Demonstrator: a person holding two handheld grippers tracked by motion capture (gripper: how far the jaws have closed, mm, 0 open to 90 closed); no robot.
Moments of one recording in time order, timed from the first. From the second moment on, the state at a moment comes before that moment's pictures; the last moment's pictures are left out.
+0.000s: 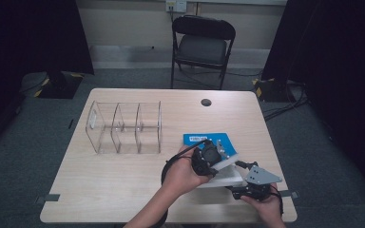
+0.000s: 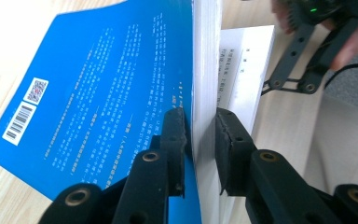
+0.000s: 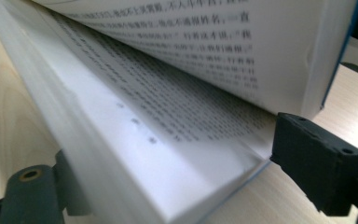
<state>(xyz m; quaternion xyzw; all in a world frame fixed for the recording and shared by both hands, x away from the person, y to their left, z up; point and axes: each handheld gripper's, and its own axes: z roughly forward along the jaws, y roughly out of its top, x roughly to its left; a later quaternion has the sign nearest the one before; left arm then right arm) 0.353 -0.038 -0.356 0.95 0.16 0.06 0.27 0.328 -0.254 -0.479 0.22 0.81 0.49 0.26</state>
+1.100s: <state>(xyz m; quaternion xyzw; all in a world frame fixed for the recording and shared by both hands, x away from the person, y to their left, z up) 0.350 -0.037 -0.325 0.95 0.13 0.06 0.27 0.329 -0.261 -0.451 0.21 0.79 0.50 0.29</state>
